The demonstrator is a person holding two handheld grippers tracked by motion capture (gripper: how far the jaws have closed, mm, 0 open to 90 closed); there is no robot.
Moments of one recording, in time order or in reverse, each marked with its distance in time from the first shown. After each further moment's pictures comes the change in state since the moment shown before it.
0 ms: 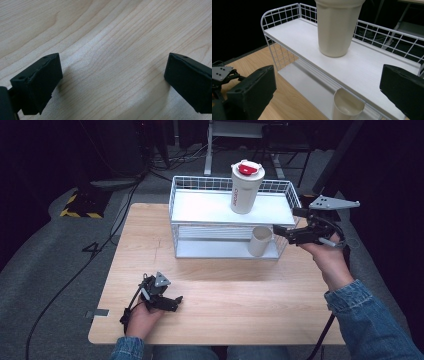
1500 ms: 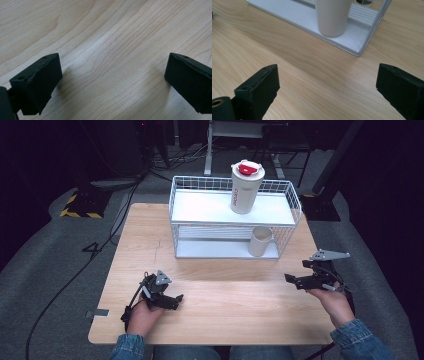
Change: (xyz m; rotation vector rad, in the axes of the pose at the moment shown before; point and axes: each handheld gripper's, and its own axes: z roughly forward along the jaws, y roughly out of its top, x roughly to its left) left arm 0.003 0.004 0.003 0.003 0.000 0.007; right arm -0.013 -0.156 -0.009 0.297 -0.094 0.120
